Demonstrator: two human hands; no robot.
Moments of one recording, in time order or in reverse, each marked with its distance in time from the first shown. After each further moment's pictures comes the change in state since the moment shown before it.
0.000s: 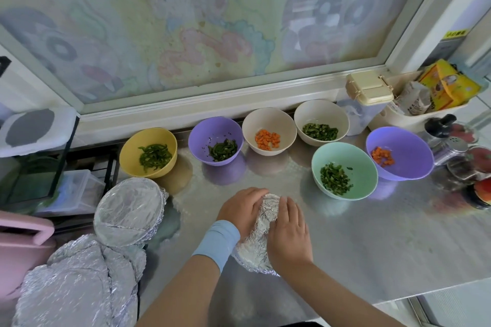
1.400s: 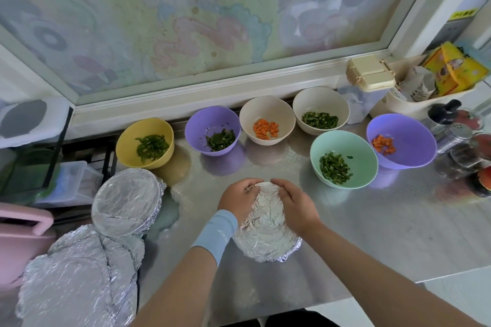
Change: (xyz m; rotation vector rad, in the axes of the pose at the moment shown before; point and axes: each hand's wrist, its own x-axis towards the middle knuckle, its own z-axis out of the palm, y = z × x) left_hand 0.002 0.012 0.001 -0.488 0.014 -0.453; right_hand 0.050 0.027 -0.027 0.484 -0.110 -0.011
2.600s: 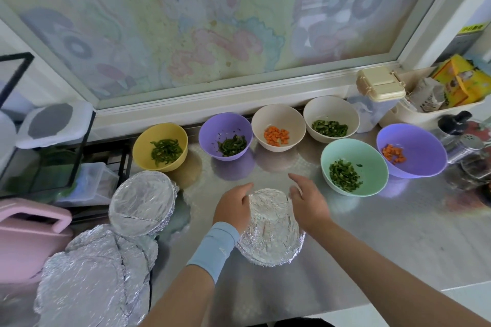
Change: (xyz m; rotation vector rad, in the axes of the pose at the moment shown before) left_hand -0.020 -0.015 -0.026 0.269 0.137 0.063; right_hand 0.001 -0.024 -0.008 -0.059 0.088 -0.005
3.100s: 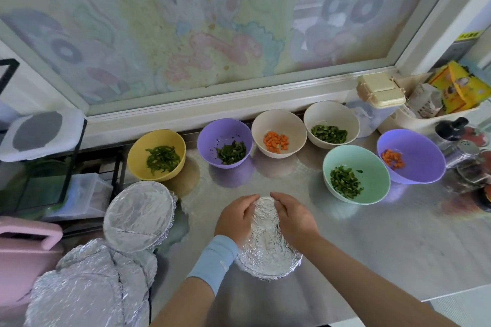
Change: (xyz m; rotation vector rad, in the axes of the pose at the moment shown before) left_hand 0.007 -0.013 -0.001 -0.088 0.007 0.166; right_hand 0.004 0.001 0.041 -0.139 -0.064 -0.086
